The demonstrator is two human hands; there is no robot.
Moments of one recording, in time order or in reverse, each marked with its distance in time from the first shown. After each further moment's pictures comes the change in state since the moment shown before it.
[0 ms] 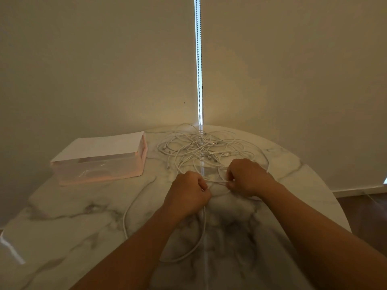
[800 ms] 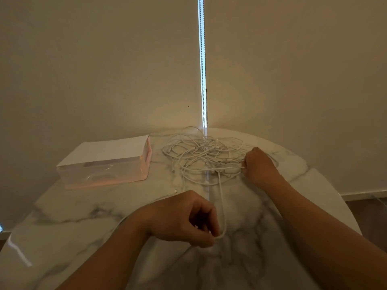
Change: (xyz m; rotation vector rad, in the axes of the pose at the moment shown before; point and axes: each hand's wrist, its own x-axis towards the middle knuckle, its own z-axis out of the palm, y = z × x) left_hand -0.046 0.014 -0.072 -0.249 -0.789 0.288; right_hand 0.040 0.038 0.017 0.121 0.217 0.192
